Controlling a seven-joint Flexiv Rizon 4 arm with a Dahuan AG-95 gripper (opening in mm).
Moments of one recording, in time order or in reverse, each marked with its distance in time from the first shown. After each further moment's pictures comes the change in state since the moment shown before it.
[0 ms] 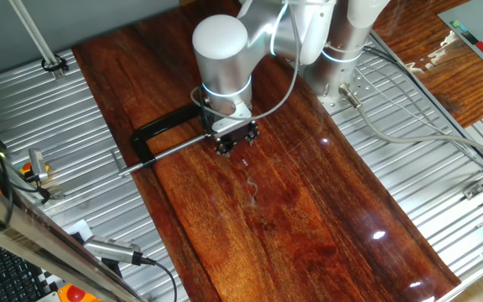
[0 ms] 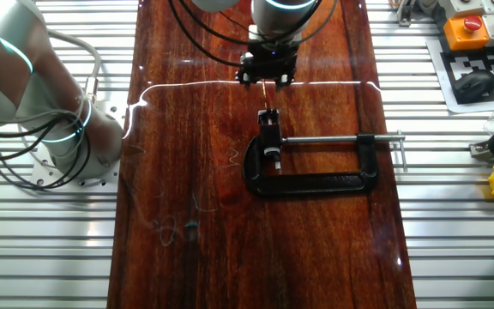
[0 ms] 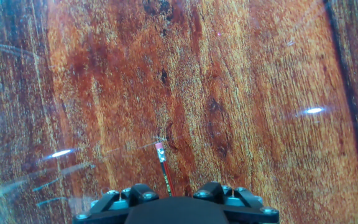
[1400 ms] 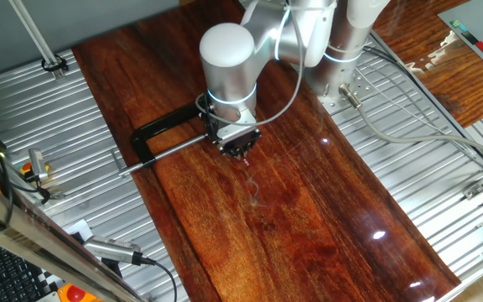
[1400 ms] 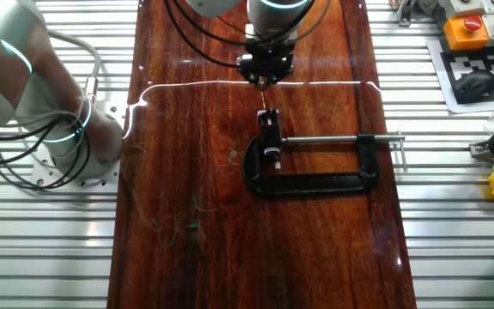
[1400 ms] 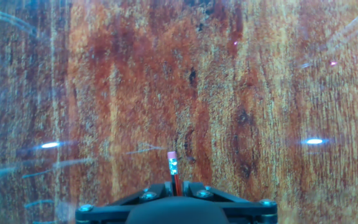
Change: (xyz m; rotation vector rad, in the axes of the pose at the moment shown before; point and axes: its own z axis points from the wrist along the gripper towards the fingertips) arm -0.015 -0.003 0.013 0.015 -0.002 0.013
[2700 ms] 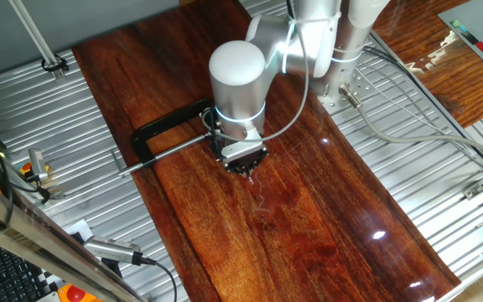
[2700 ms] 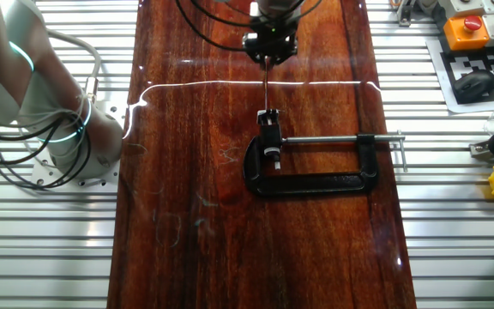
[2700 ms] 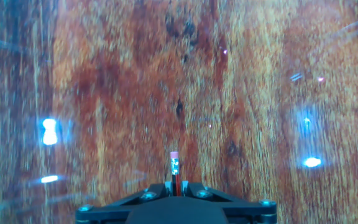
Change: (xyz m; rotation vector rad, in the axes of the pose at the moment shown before) arm -0.061 -0.015 0.000 0.012 -0.038 0.073
